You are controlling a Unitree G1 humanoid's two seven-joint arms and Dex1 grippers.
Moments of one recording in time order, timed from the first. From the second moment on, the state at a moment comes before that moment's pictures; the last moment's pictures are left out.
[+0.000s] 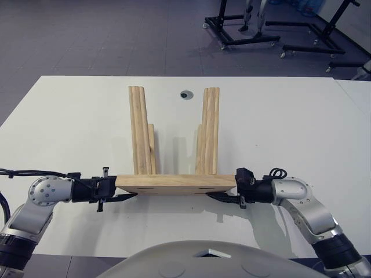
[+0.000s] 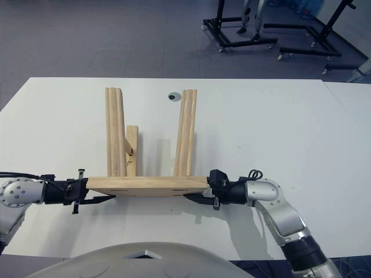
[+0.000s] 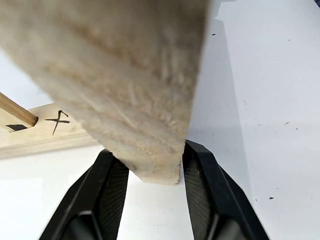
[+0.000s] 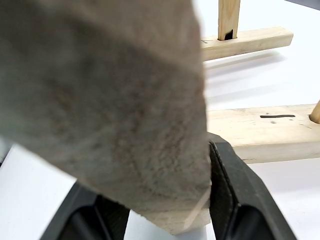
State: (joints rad) left arm 0.22 0.89 -0.09 -0.08 -0.25 -0.29 -1.19; right arm 0.16 -0.65 0.22 -0.22 0.37 0.12 1.11
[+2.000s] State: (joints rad) left arm 0.49 0.78 0.56 -0.60 -1.78 0.77 -0.57; right arm -0.58 -1.13 0.22 0.28 1.97 1.47 0.73
